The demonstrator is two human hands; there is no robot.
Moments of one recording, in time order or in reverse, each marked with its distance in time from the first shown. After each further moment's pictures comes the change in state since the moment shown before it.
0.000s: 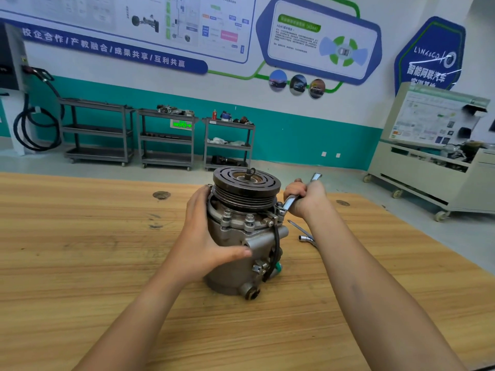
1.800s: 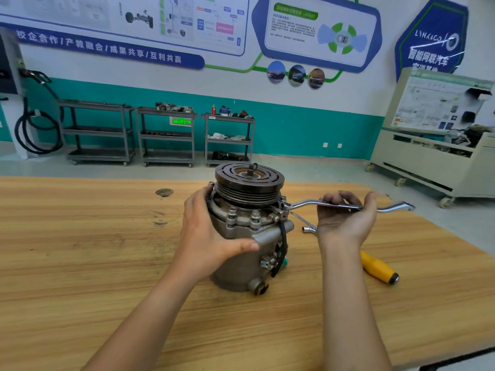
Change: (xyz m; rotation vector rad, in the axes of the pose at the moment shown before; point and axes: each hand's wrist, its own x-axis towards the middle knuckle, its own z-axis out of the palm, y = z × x) left_hand -0.007 0.014 0.004 0.069 0.085 -0.079; right_hand -0.060 0.019 -0.052 0.166 -0.066 -0.643
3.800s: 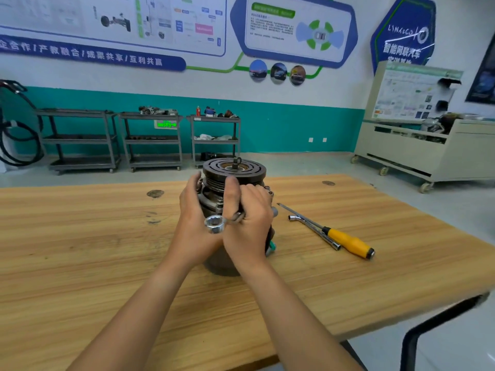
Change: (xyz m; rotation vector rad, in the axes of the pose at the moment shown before) left_hand 0.000 -0.002 0.001 -0.162 0.038 0.161; right_hand -0.103 0.071 0.015 -1.022 -0.495 -1.050
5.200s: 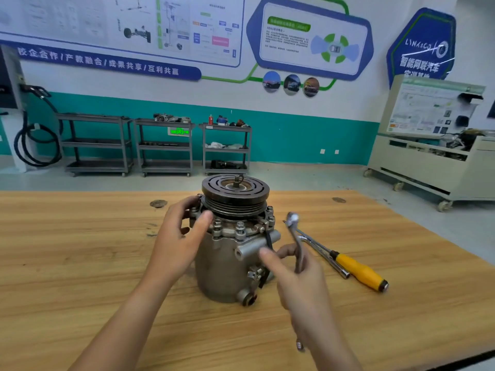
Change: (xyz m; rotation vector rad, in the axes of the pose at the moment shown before) left_hand 0.010 -0.013 -0.008 0.014 0.147 -0.110; right_hand 0.002 0.027 -0.087 0.230 -0.428 0.896
